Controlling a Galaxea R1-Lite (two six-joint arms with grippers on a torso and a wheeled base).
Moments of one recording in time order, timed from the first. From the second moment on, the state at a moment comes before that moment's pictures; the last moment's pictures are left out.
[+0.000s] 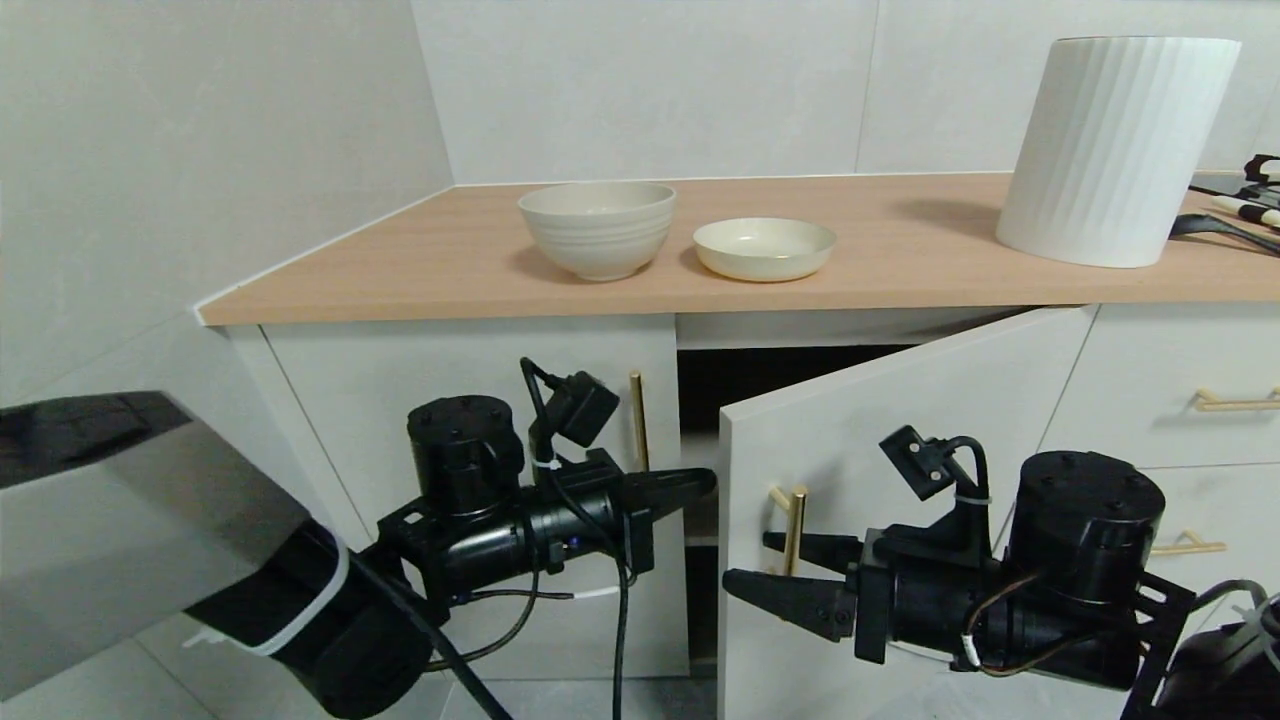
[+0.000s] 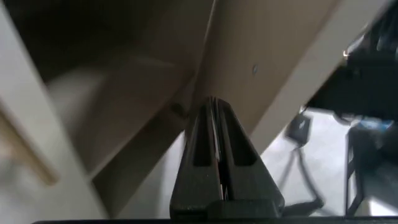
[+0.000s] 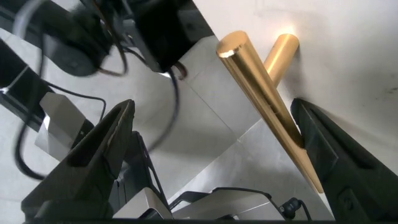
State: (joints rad) left arm -0.55 2.05 -0.67 -1.25 -0.57 -0.19; right arm 0.69 1.88 -0.42 -1.33 0.53 0.51
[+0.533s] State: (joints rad) left arm -0.62 2.18 -0.72 -1.39 -0.46 -0.23; right arm 0.70 1.88 -0.41 -1.33 0.52 0.50
